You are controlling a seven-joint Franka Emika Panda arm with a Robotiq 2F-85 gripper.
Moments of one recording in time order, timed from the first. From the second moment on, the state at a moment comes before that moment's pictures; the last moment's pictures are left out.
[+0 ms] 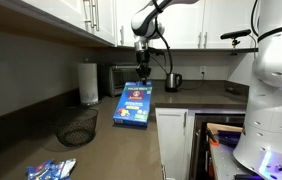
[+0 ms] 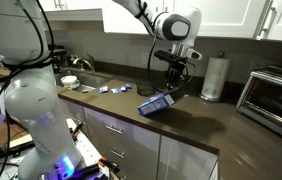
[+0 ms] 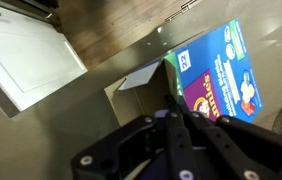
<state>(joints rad) -0.21 0.06 -0.15 -2.06 0.06 1.98 -0.15</state>
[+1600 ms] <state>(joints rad) -0.13 -0.23 -0.03 -2.36 -0.35 2.20 0.19</state>
